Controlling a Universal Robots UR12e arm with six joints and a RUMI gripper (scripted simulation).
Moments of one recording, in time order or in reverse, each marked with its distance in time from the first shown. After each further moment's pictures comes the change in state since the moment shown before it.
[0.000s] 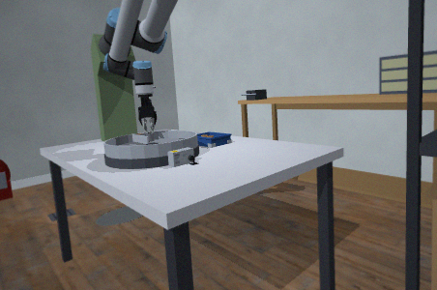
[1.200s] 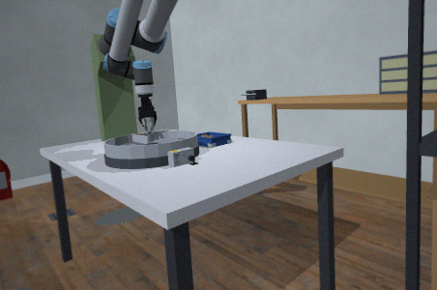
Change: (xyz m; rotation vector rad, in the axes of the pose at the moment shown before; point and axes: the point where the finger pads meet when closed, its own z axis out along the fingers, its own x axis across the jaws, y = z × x) arm 0.000 0.000 0.000 0.000 0.000 0.000
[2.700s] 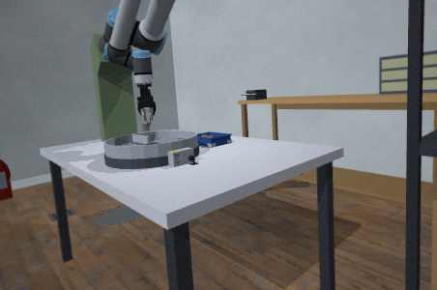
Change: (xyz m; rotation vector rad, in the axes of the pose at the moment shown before) arm 0.000 0.000 -0.051 -0.001 -0.001 0.000
